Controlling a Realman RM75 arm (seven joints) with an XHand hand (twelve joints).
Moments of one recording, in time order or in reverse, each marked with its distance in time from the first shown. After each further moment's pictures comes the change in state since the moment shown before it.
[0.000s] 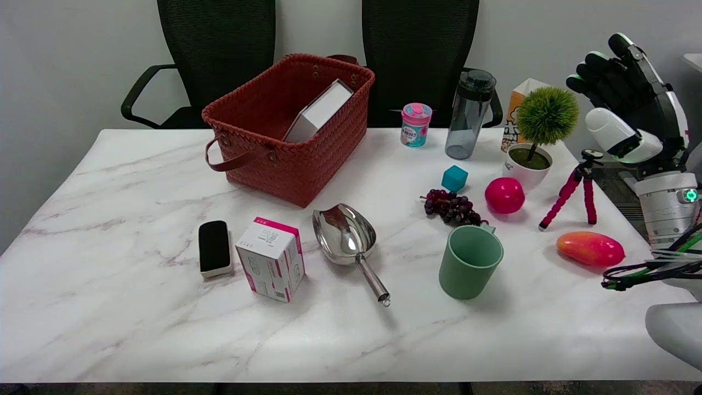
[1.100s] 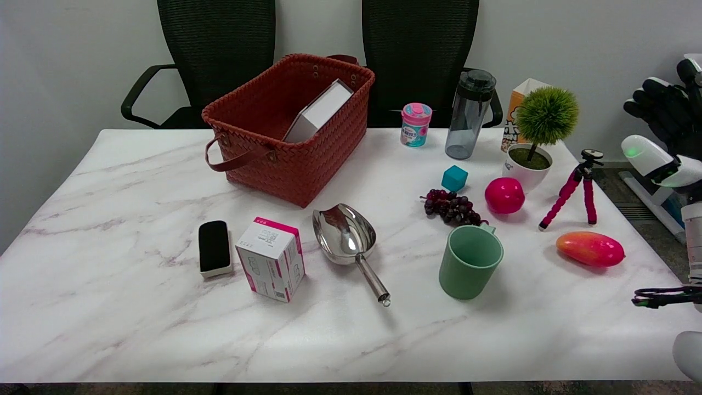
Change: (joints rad) arm -0.113 -0.062 0.123 -0.011 0.111 -0.006 -0.200
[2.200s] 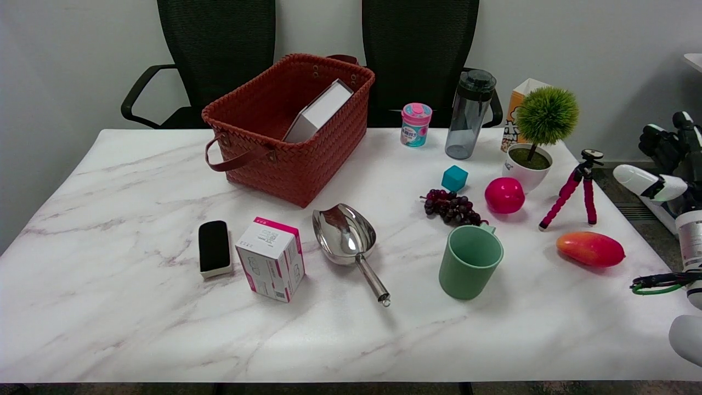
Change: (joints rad) arm 0.201 0.094 -0.094 -0.379 0.080 -0.158 -0.114
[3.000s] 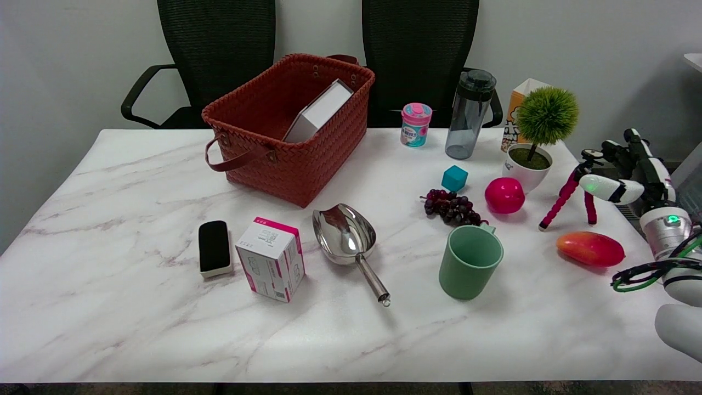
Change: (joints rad) arm 0.044 0.020 -0.079 0.024 -0.044 -0.192 -0.013
